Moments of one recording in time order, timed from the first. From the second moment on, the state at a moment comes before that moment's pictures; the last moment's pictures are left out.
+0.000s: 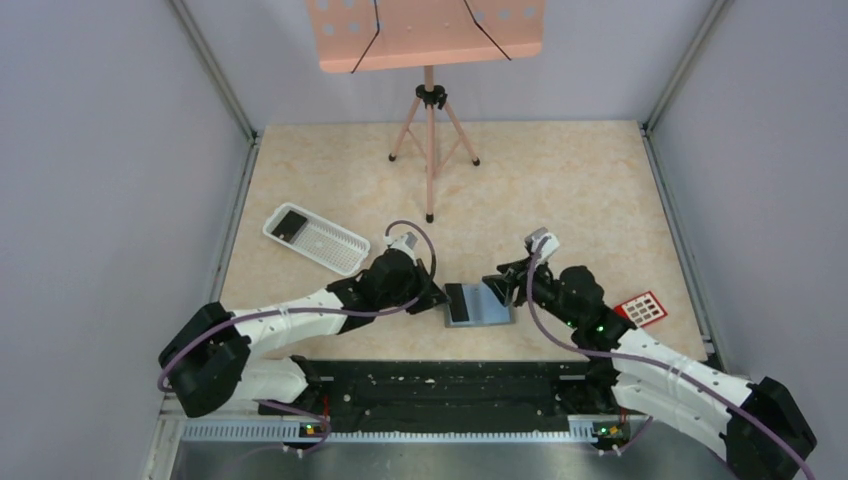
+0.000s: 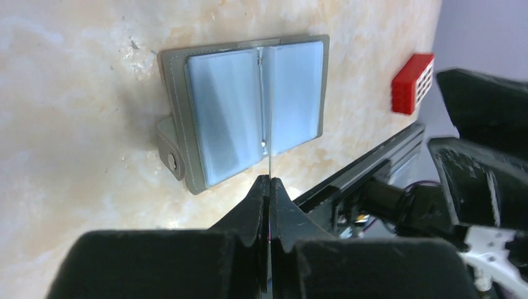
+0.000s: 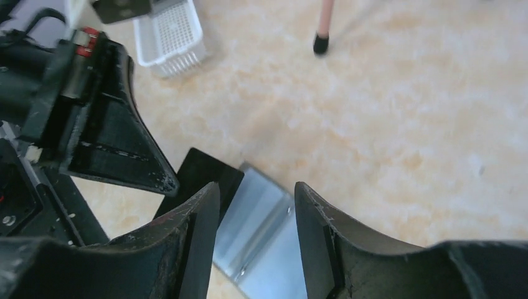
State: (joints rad) left arm -0.87 1.28 0.58 0.08 0.10 -1.05; right arm 0.70 0.79 0.26 0.30 -0.08 0.29
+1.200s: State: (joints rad) left arm -0.86 1.06 0.55 0.07 0.04 -1.56; right arm 0.99 0.82 0.09 0.75 -0.11 -0.66
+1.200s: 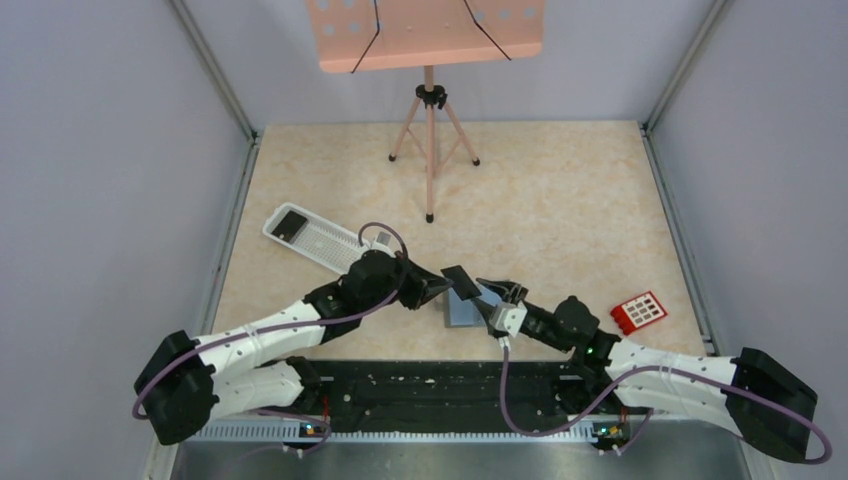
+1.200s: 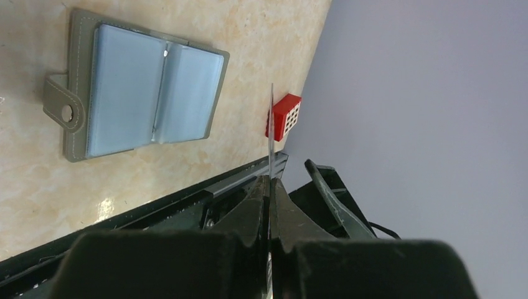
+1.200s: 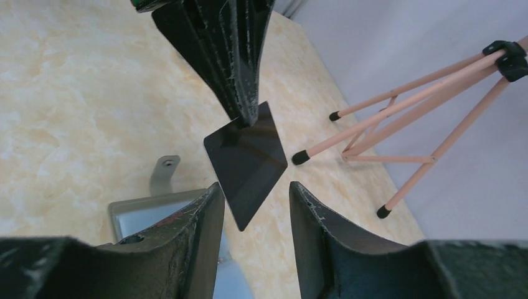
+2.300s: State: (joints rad) left arm -0.86 0.86 0.59 -0.05 -0.04 -0.87; right arm 0.87 0.63 0.26 0.34 0.06 -0.04
